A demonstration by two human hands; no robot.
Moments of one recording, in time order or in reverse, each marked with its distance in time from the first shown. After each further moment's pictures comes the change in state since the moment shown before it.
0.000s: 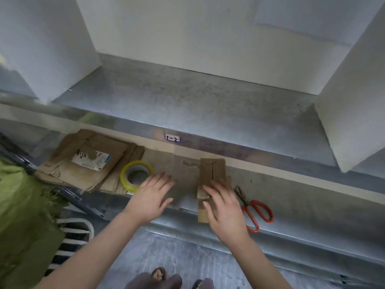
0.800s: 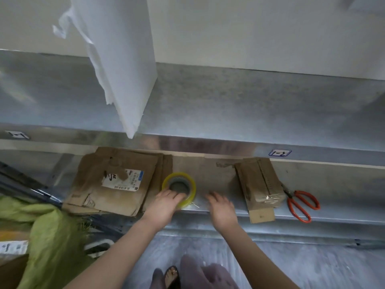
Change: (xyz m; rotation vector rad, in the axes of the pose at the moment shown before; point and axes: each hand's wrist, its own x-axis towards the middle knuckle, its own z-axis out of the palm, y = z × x) left_hand -0.023 -0.151 0.033 -0.142 -0.294 0.108; right_hand 0.057 -0.093 0.167 -0.153 -0.528 0.466
